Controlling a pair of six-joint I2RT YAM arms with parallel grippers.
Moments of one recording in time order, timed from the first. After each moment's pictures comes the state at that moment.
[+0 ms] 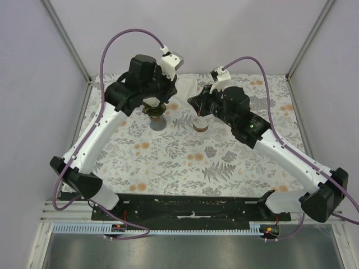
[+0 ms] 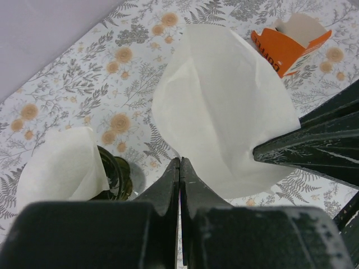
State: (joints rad) left arm -0.57 1.56 1.85 -0.78 0.17 0.13; right arm 0.71 1.29 1.25 -0.10 0.02 0.40
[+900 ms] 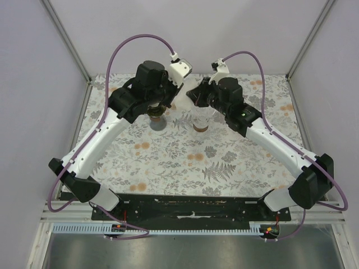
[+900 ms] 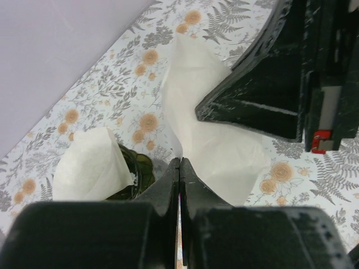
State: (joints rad) left arm -0.69 1.52 1.83 -0.77 0.00 0.25; right arm 0.63 1.45 1.33 -0.04 -0.02 0.54
